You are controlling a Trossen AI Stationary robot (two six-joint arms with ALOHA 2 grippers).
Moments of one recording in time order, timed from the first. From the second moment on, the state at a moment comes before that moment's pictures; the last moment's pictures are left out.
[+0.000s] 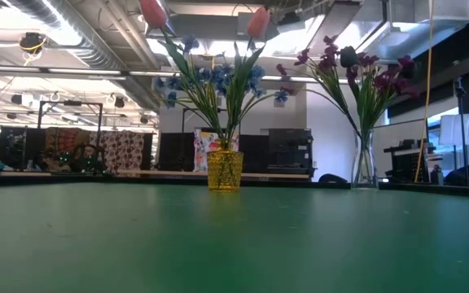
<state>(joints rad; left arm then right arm) -0.26 1.54 1.42 0.05 -0.74 0.01 -0.55 0.59 1.05 -0.47 -0.24 -0.07</state>
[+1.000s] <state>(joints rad) -0.26 1.54 1.42 -0.03 -0.74 -0.02 0.24 0.93 0.81 -0.52 1.04 0.22</state>
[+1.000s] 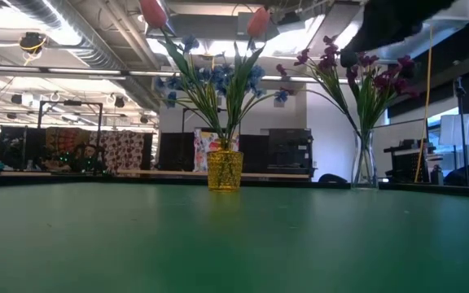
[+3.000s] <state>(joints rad) -0.31 1.09 0.91 0.15 -0.69 -0.10 0.03 0.29 0.30 0.11 0.15 -0.03</state>
